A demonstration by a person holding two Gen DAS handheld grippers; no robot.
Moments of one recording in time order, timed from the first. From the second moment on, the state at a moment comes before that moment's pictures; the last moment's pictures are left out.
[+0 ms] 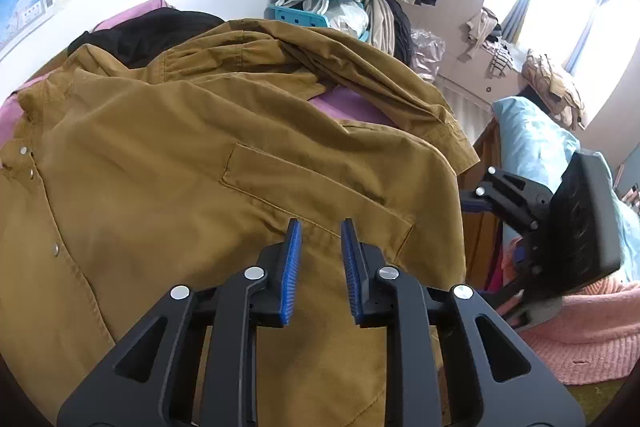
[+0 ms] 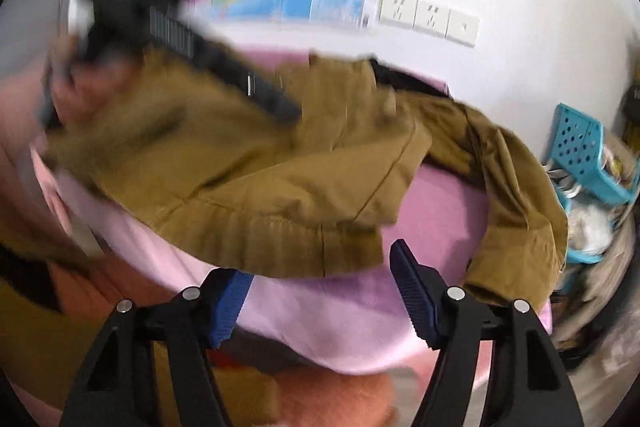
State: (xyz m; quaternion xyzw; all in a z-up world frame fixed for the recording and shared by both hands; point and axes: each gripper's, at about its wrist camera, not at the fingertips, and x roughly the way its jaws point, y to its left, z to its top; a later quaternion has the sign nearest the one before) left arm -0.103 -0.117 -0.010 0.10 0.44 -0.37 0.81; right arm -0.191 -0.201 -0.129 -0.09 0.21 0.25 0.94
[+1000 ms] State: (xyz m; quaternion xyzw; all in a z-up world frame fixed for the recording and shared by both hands) left arm -0.091 -0.118 -0.018 0.11 0.42 -0.35 0.83; right arm -0.205 -0.272 -0.092 0.06 0.31 0.36 0.88
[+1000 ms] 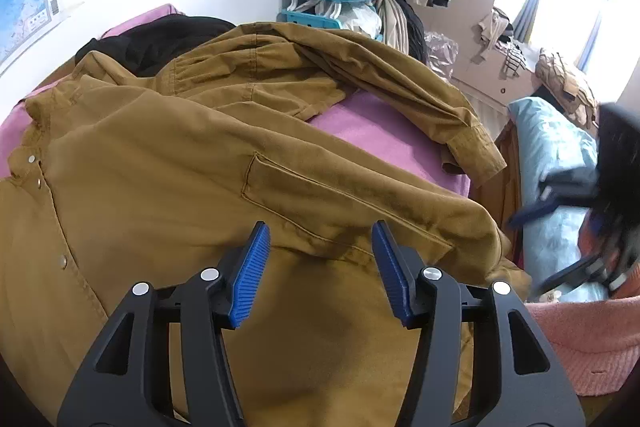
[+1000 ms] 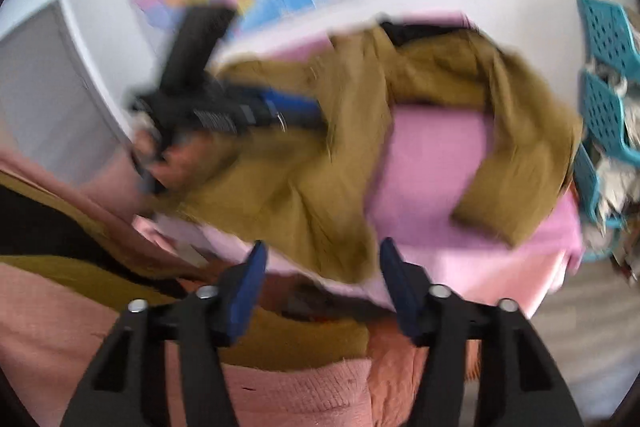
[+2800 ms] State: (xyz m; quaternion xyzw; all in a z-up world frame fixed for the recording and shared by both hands) left arm 0.046 -0.084 -0.011 0.12 0.44 -0.22 0.86; right arm 0.098 -0.384 -0.037 0.14 0.36 0.13 0.91
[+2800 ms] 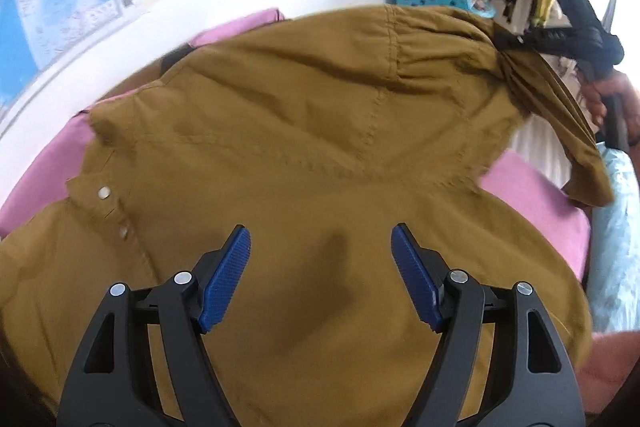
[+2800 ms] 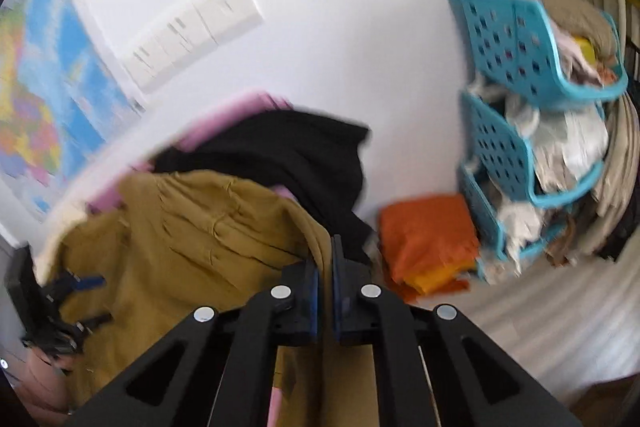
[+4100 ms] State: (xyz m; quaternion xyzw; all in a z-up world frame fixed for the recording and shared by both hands) left arm 0.118 0.028 0.042 -0.04 0.43 -0.21 0.88; right arm 0.047 -0.097 -0.010 0.18 0.43 0.52 0.71
